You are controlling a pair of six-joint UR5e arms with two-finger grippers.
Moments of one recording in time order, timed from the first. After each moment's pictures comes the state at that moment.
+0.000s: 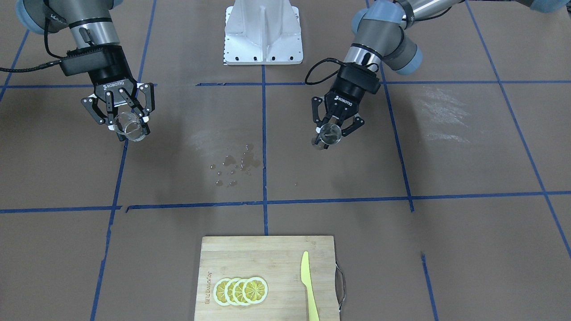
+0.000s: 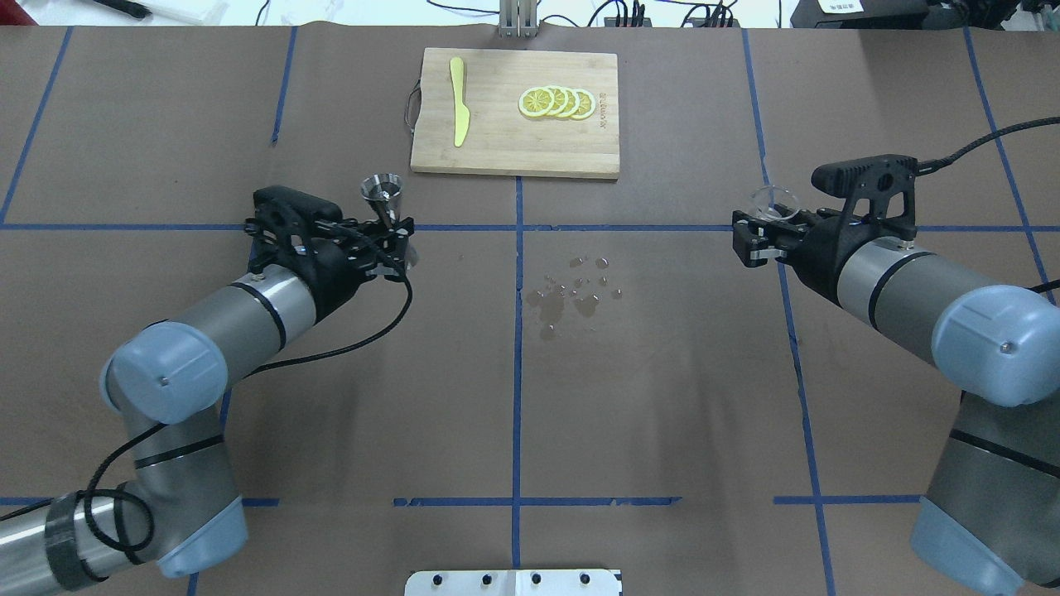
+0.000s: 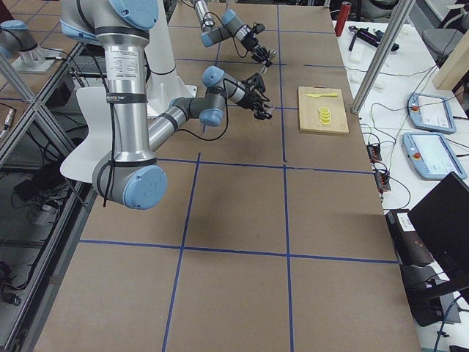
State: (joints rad) left arm -0.44 -1.87 -1.77 -2.57 -1.16 -0.93; right arm 0.55 -1.54 2.08 -0.94 1.28 1.02
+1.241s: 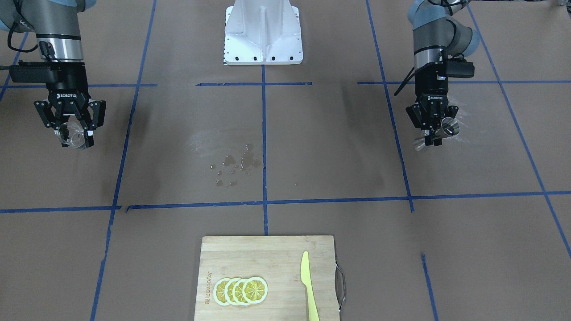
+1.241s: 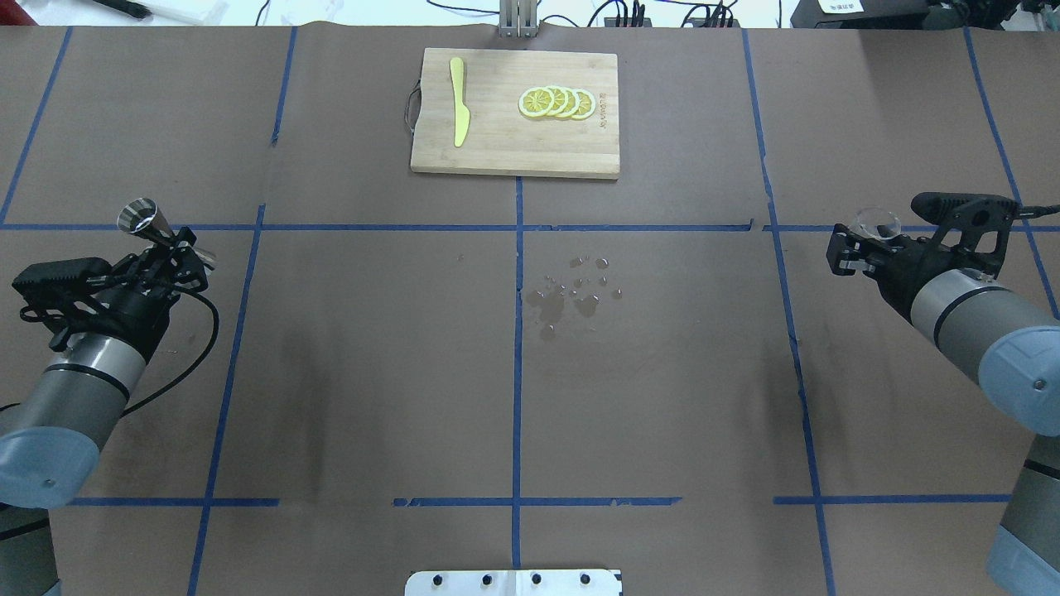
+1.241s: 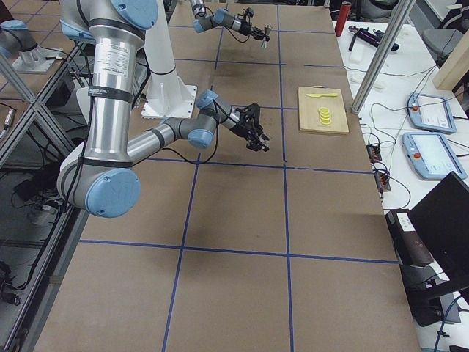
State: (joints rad) left arm -0.35 -1.50 -1.79 -2.56 -0.65 -1.33; right arm 0.54 -1.72 2.05 -0.93 1.14 1.20
